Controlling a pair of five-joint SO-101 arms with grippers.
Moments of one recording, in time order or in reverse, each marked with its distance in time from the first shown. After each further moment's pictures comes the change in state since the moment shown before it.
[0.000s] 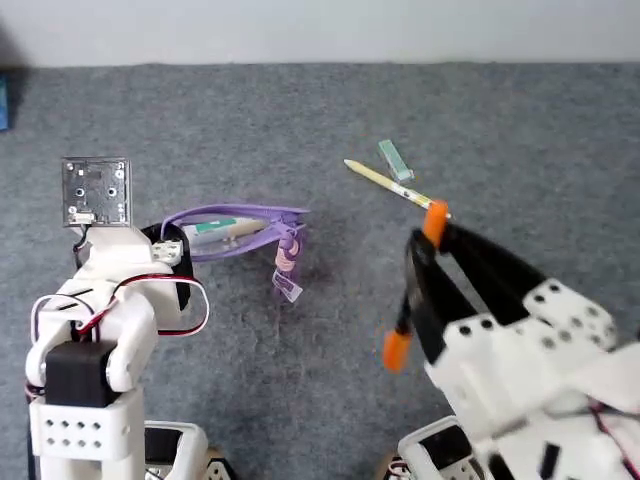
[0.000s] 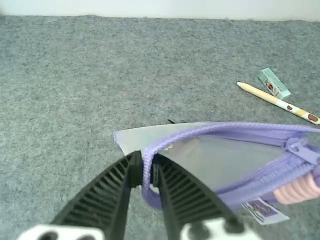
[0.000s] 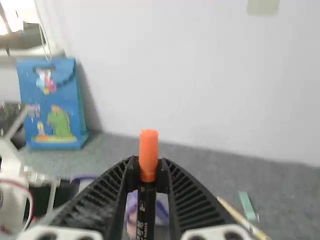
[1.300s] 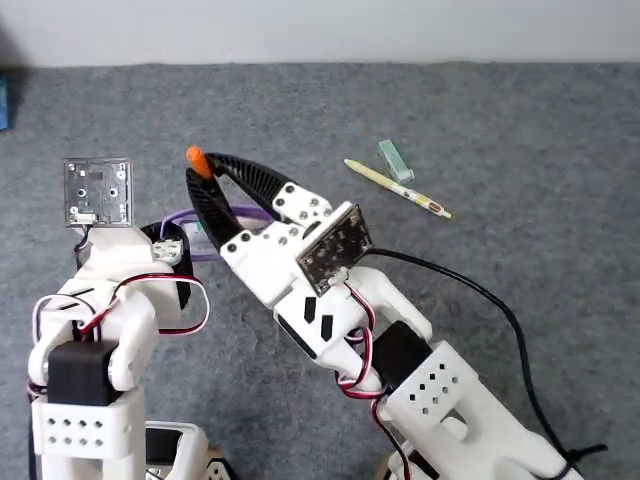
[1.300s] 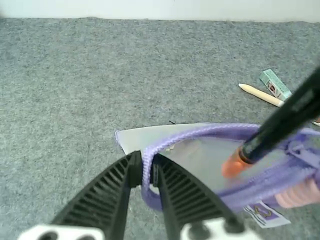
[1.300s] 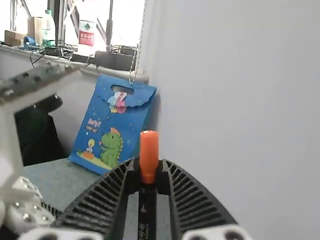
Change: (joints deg) left arm 0.0 0.0 1.6 -1.7 -0.4; right arm -20.2 14.1 53.9 -80.5 15.7
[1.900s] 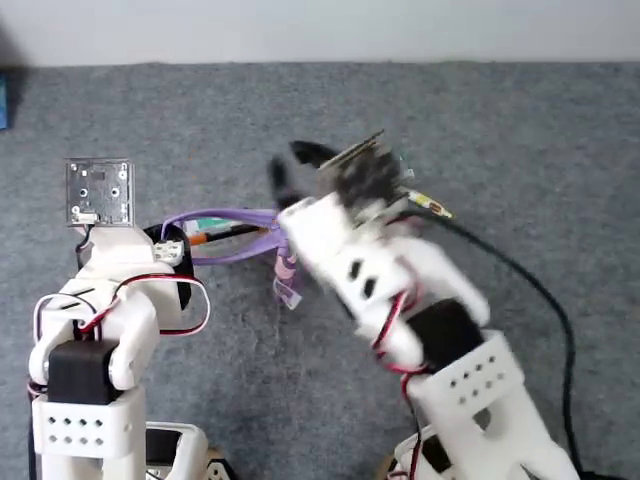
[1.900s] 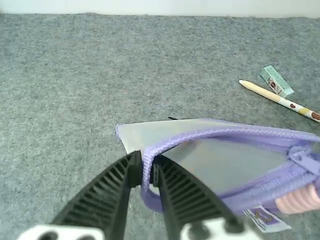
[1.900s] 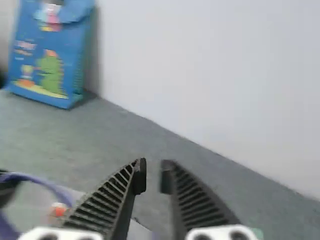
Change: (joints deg) left arm -0.1 0.0 0.5 0.1 0.0; right arm 16.1 1.3 -14.9 34.4 -1.1
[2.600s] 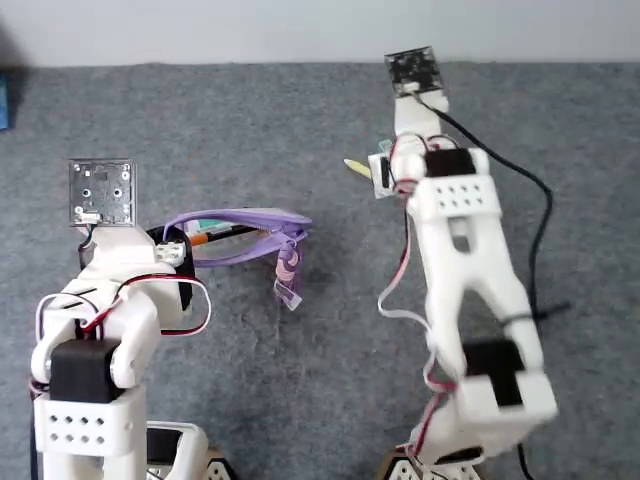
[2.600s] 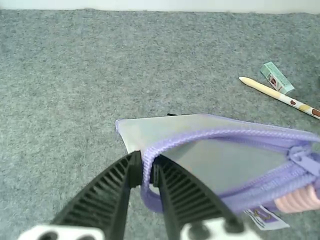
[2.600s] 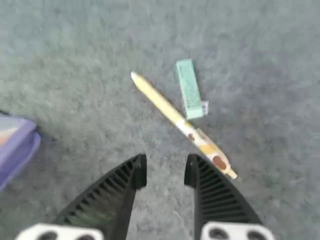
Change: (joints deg) left arm 0.0 0.0 0.1 0.4 0.0; right arm 21.4 55.4 -34.5 22.0 1.0
